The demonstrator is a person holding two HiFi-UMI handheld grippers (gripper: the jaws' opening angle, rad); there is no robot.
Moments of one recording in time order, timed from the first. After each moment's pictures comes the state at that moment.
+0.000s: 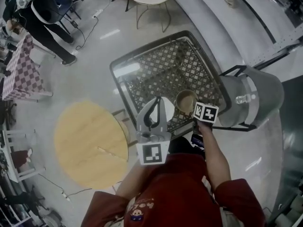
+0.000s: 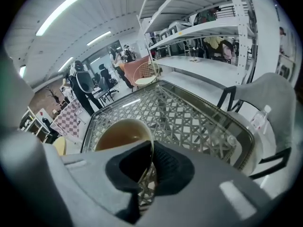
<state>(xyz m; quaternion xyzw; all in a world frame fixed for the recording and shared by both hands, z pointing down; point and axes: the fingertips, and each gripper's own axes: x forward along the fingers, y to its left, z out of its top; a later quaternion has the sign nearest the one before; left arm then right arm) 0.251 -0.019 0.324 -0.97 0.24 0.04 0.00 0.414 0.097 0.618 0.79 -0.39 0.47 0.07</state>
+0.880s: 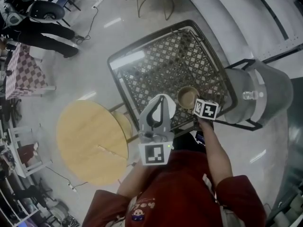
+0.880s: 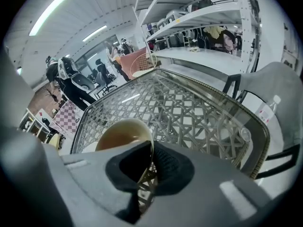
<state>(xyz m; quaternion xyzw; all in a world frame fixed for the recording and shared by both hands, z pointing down) 0.288 -0.022 0.362 -0.97 0.24 -0.01 0.00 0.426 0.090 0.676 0.77 -0.39 0.50 0.07</state>
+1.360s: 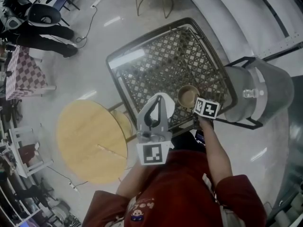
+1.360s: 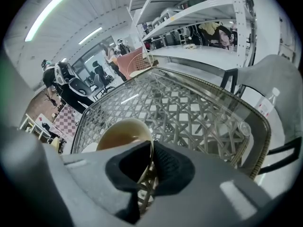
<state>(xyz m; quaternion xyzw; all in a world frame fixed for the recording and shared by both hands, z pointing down) 0.287 -0.022 0.367 -0.97 0.24 -0.02 0.01 0.428 0.098 0.683 0.77 -0.37 0.52 0.05</state>
